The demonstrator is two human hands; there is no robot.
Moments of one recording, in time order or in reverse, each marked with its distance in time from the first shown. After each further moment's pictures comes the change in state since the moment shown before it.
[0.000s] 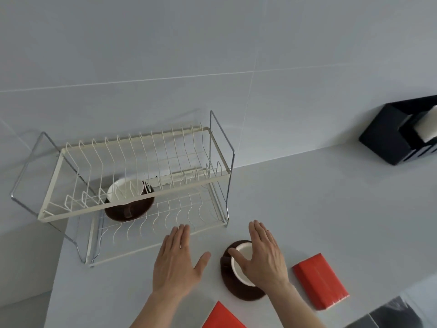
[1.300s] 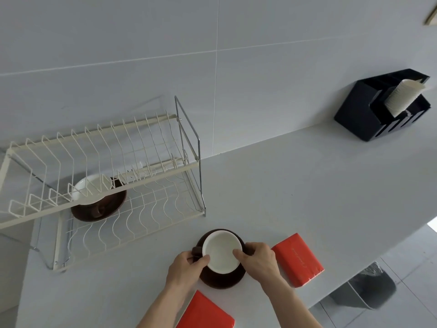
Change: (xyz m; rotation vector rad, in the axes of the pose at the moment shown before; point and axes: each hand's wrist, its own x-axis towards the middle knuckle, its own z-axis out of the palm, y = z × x) left_hand -0.015 0.061 0.035 -0.930 -0.422 -0.525; right_hand -0.023 0.050 0.005 0.605 -0.177 0.625
